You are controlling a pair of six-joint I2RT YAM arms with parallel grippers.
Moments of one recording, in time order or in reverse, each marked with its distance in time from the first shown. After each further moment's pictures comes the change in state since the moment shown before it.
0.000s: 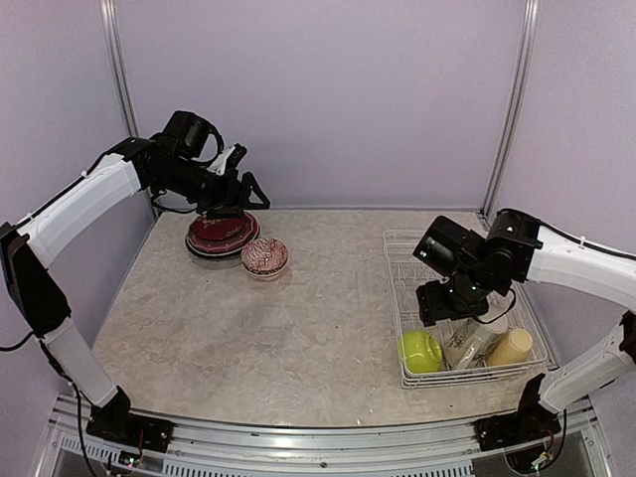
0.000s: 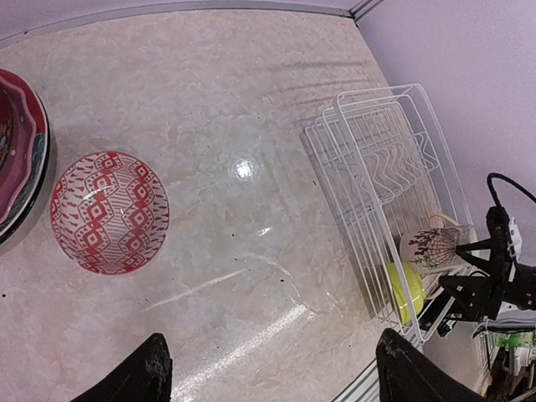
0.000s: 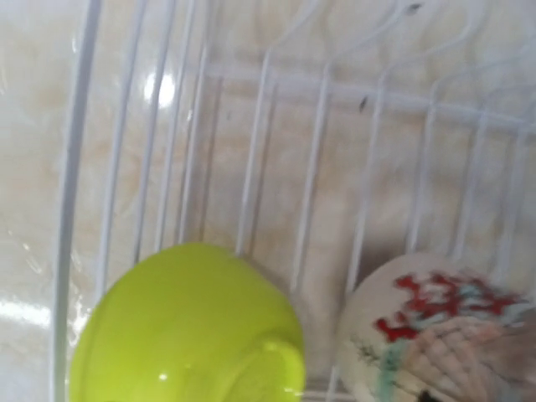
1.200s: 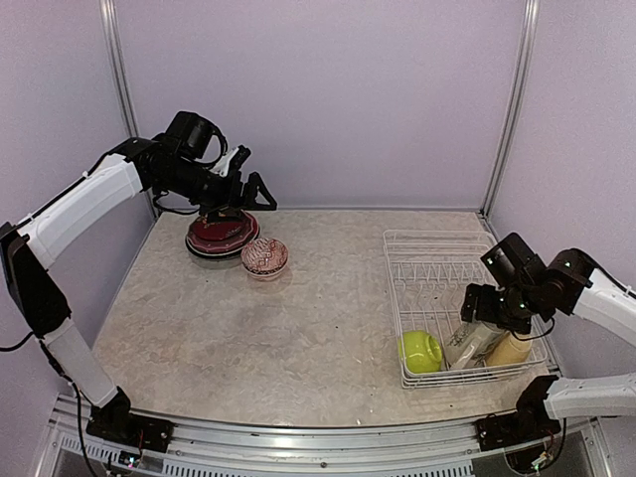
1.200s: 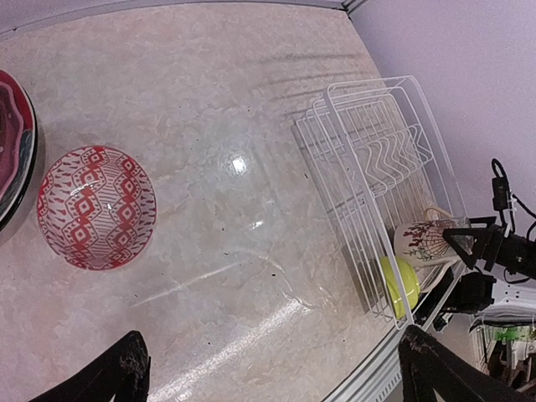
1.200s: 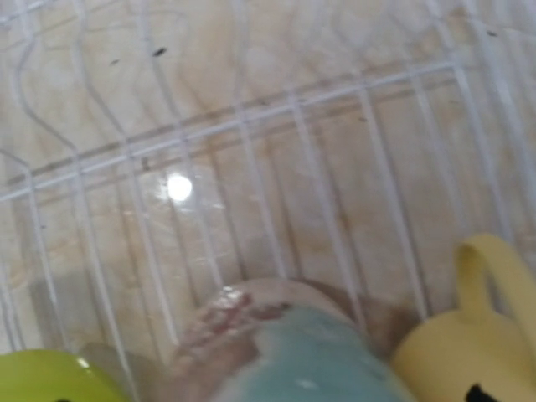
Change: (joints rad) left arm -0.020 0.000 0.000 -0.005 0.008 -0.009; right arm -0.317 -0.404 -0.357 0.119 0.030 0.091
